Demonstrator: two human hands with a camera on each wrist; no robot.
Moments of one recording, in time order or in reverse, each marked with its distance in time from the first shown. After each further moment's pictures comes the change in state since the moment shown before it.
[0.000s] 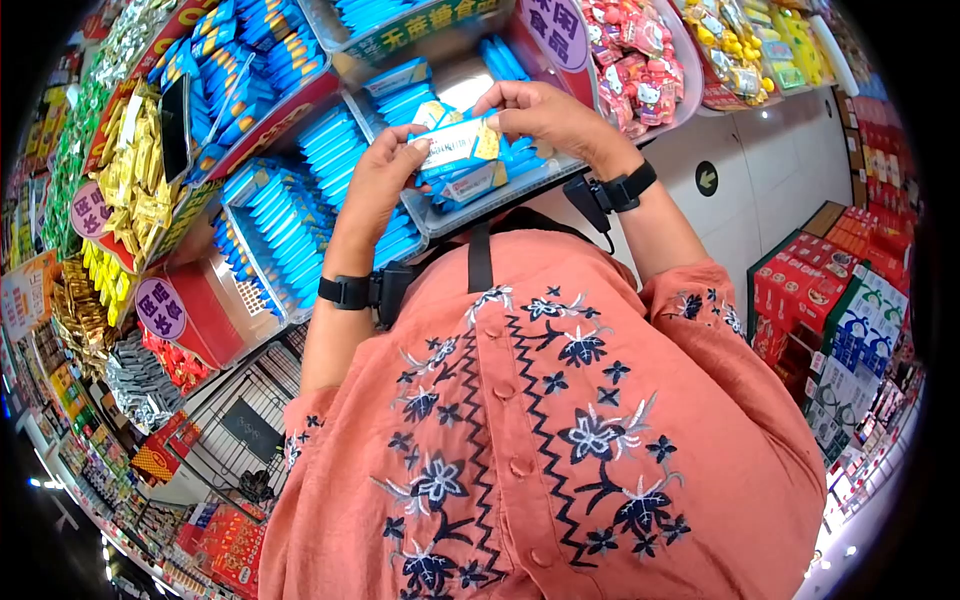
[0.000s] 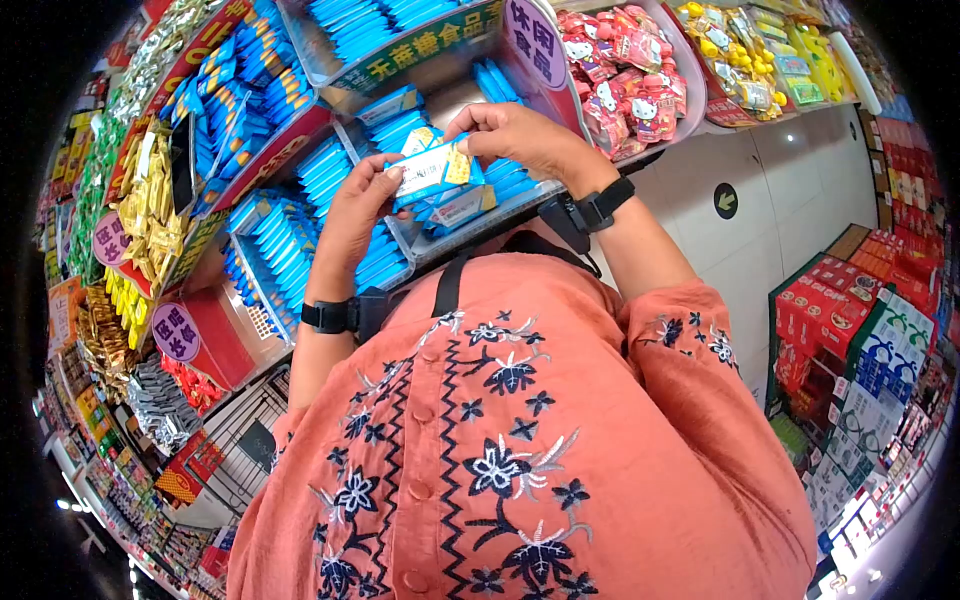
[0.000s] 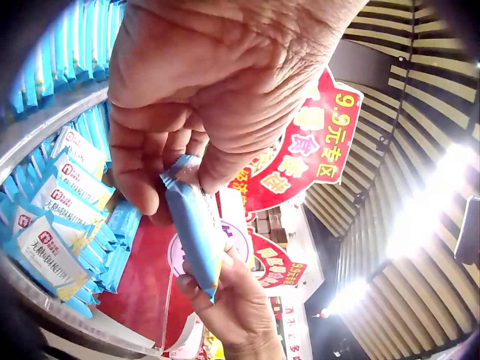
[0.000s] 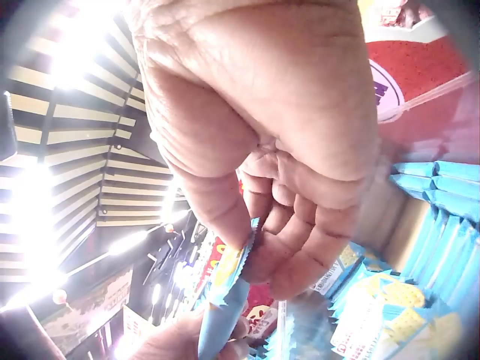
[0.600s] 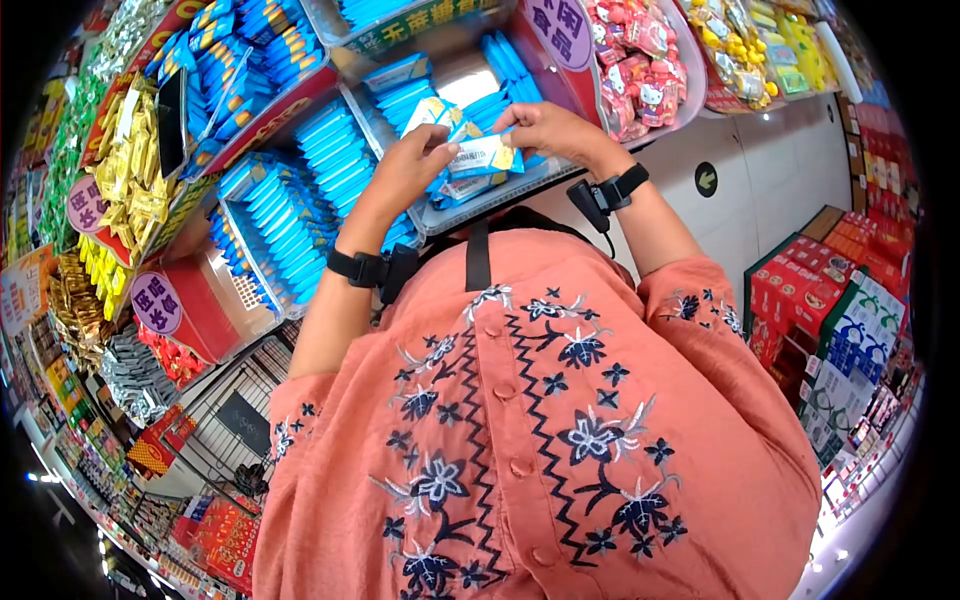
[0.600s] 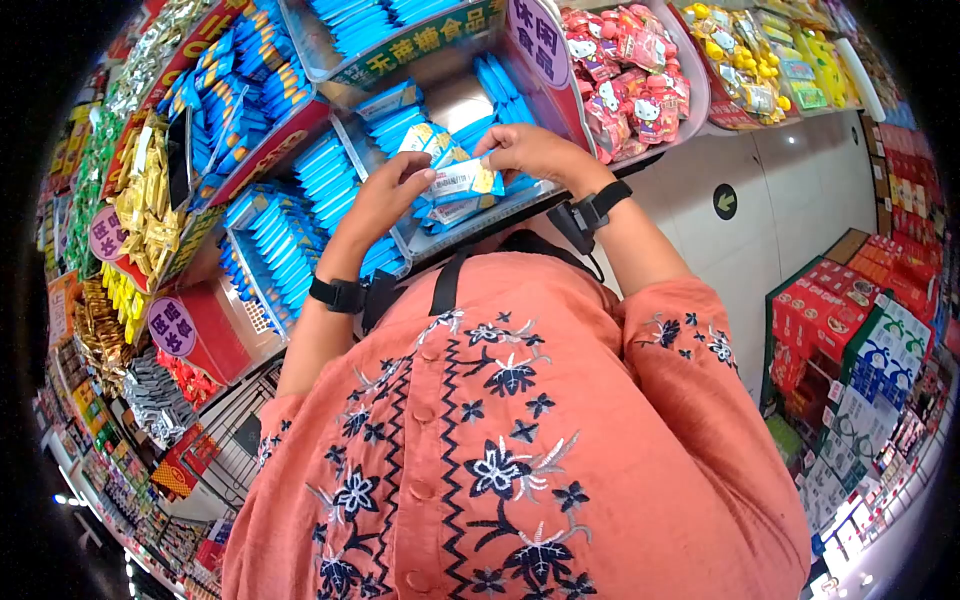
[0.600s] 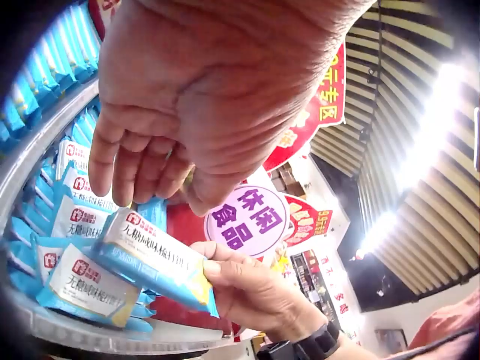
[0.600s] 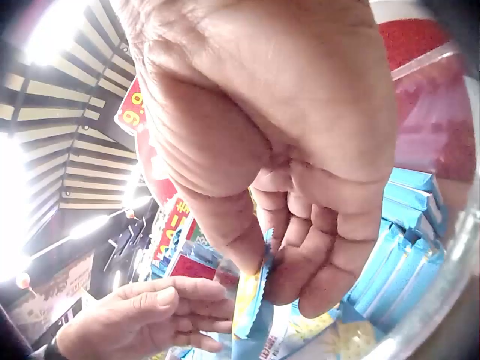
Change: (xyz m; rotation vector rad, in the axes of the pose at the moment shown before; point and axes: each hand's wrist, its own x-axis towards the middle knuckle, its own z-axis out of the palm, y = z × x) left_hand 0.031 -0.027 0.006 0.597 -0.081 0.140; right_hand 0.007 0.058 -0.021 -0.058 0.036 0.220
